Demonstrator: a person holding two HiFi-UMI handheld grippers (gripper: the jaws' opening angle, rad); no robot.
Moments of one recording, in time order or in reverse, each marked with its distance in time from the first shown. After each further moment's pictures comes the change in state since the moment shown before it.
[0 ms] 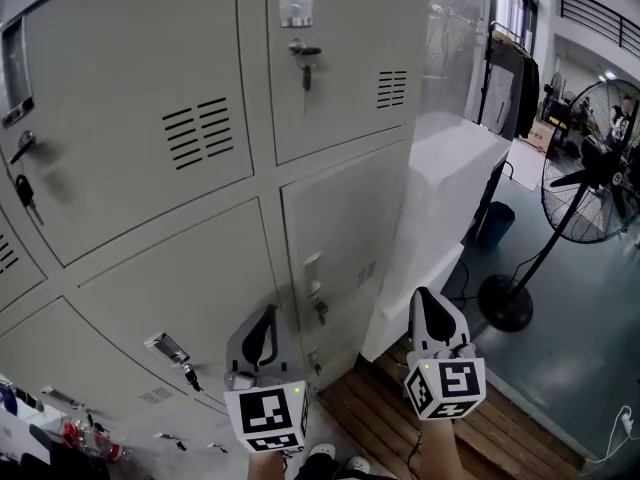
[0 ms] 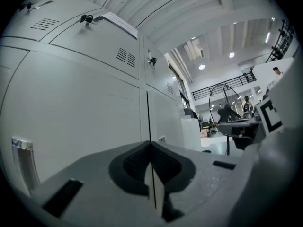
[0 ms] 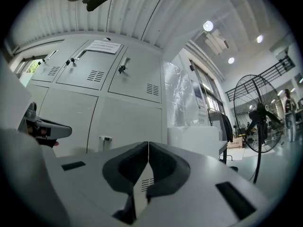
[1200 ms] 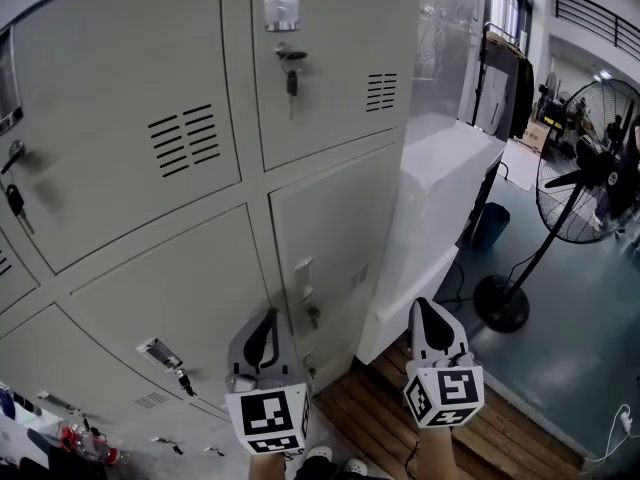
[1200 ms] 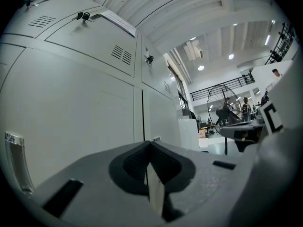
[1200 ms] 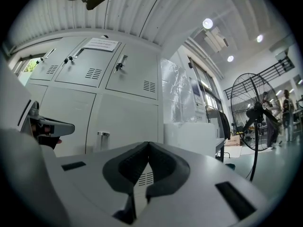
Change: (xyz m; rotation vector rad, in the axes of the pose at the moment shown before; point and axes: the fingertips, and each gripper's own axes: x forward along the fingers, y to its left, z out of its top) left arm 0.009 -0.015 0.000 -0.009 -0.003 -0.023; right arm -0.009 -0.012 -0.011 0.004 0.036 -0.016
